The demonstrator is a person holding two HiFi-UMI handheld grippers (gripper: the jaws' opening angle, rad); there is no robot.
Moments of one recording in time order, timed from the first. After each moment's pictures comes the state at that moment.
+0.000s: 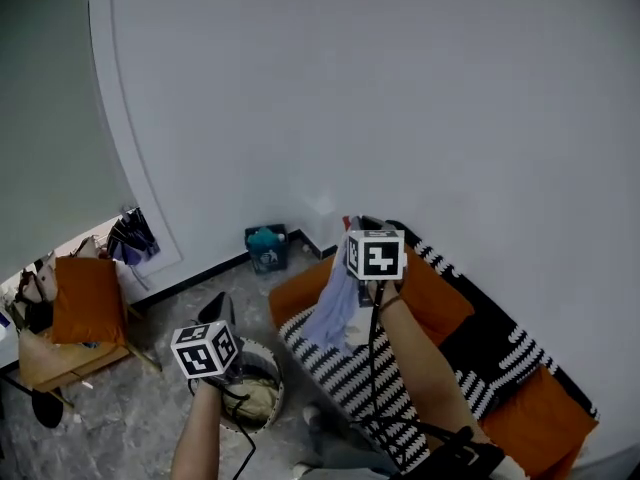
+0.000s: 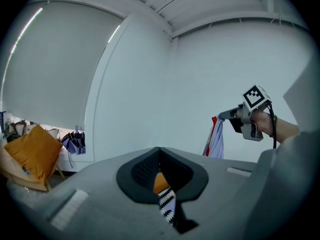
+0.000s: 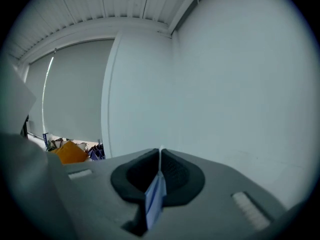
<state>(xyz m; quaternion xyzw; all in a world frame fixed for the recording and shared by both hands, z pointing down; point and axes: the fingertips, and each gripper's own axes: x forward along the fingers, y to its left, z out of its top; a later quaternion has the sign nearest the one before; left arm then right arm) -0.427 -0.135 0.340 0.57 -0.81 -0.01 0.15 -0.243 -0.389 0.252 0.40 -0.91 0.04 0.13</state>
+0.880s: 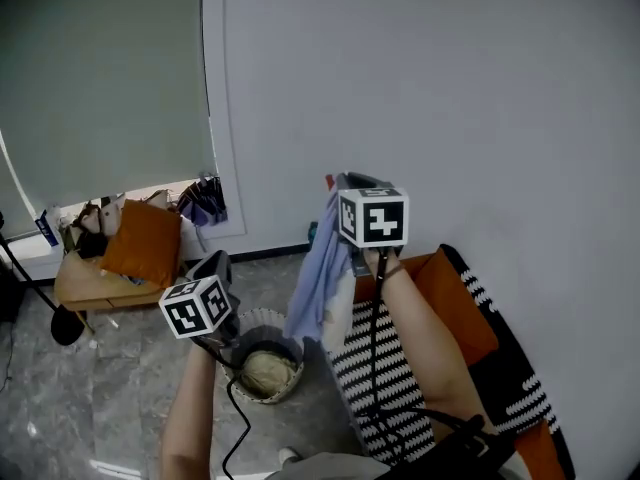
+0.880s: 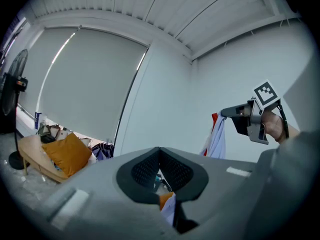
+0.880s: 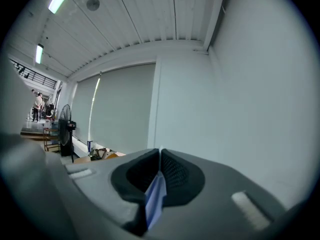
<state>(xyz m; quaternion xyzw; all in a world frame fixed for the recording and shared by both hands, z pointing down) -0.439 0.005 0.246 0.44 -0.89 -0.08 0.09 -0.342 -0.225 0.116 0.17 -0.98 -0.04 0.06</state>
